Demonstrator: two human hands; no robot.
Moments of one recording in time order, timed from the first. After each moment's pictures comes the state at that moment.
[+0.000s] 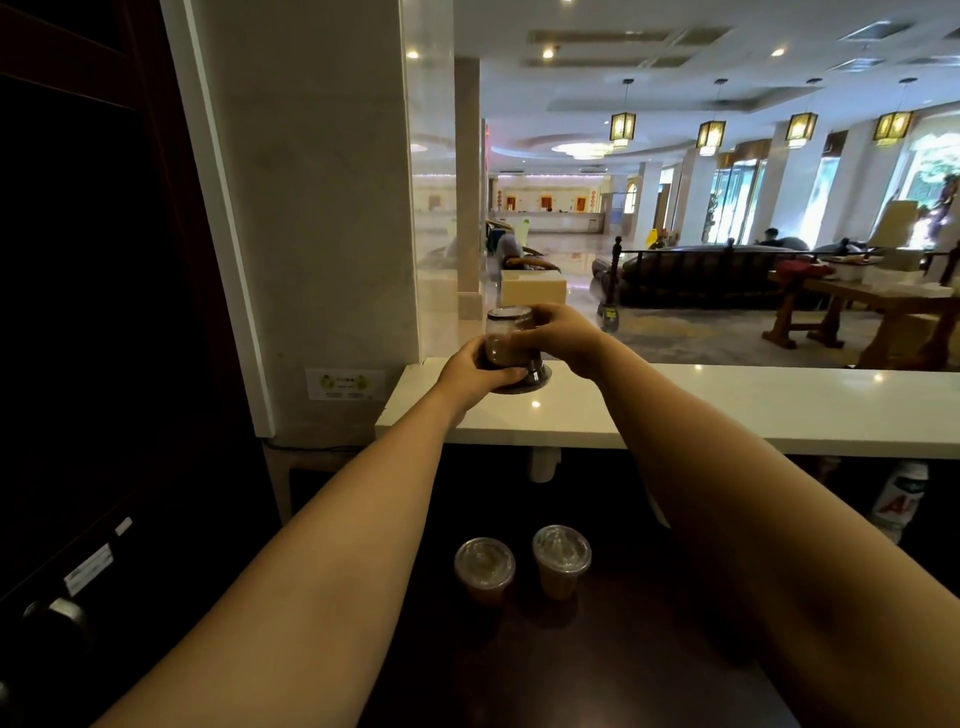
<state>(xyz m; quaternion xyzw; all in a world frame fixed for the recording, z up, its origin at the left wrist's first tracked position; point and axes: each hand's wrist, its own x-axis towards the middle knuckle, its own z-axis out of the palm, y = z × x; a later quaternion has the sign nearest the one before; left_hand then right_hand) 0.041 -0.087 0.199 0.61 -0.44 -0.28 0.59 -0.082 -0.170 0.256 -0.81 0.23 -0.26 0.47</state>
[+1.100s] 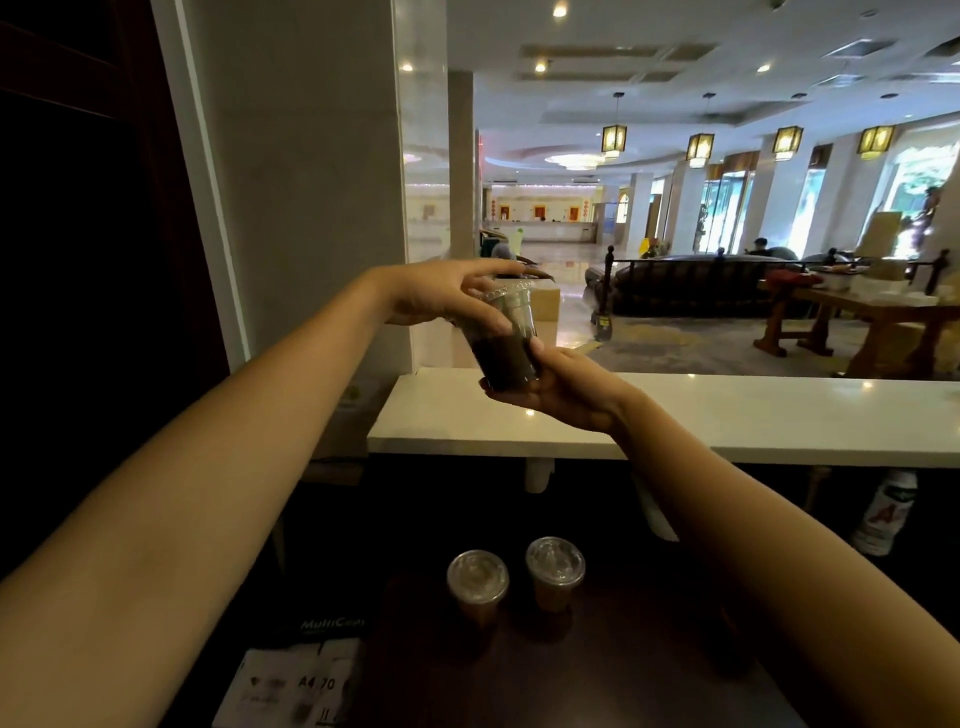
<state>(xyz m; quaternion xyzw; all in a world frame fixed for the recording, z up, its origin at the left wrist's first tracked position) 0.034 -0.032 0.335 0.64 -0.66 -0.26 0.29 -0.116 -0.156 0.233 -0.59 0.01 -0.13 0.80</state>
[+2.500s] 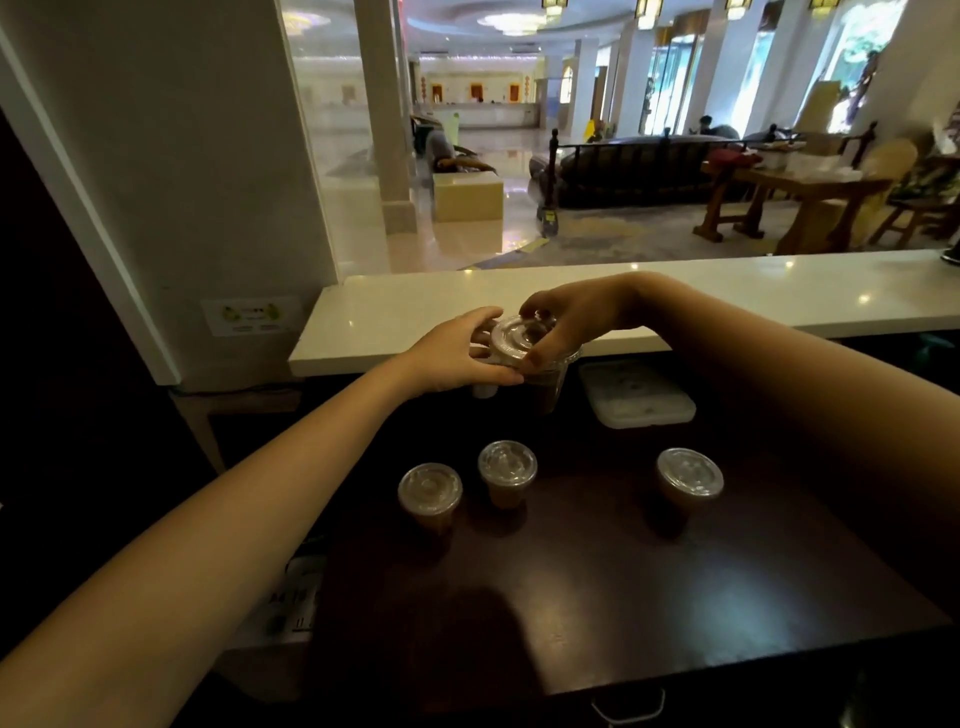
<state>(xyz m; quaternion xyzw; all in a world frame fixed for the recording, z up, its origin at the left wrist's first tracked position) -0.016 -0.088 0.170 0.66 -0.63 -0.25 0.32 -0.167 -0.184 0.232 -0.91 0.33 0.07 0.25</state>
